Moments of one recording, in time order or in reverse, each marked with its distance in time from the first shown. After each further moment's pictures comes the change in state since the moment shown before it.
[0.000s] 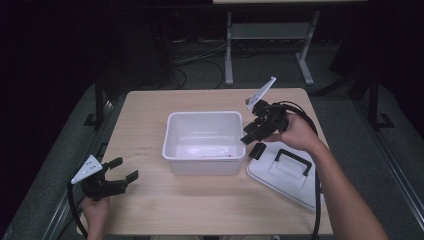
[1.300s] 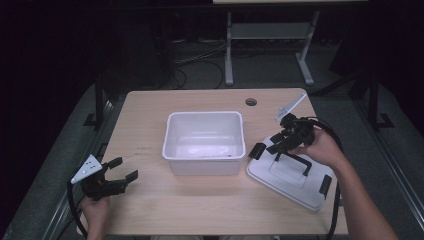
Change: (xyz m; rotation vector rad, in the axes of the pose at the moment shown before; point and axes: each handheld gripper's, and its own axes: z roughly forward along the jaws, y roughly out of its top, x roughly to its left) left arm 0.002 0.000 0.000 0.004 0.002 0.001; right arm -0.016 -0.083 -0.006 0.018 -0.072 0.146
